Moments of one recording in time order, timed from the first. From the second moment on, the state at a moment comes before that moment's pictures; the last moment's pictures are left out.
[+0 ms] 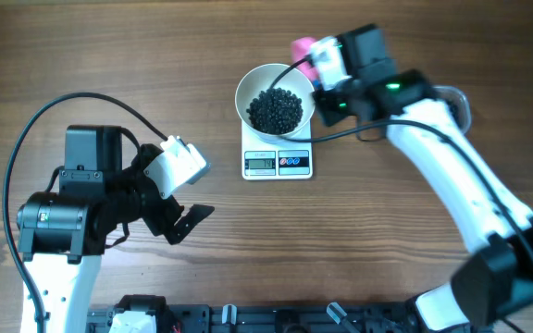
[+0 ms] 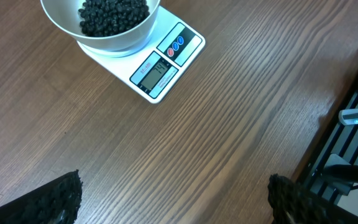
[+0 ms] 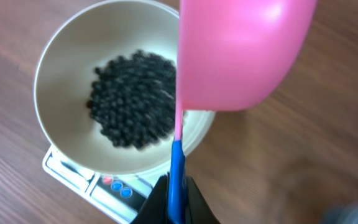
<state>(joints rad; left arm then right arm) -0.07 1.03 1.17 -1.25 0.49 0.74 0.35 1.66 1.47 -0.79 -0.12 -0.09</state>
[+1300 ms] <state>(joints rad) -0.07 1.03 1.17 -1.25 0.49 0.74 -0.10 1.50 1.32 -1.11 -0.12 0.12</state>
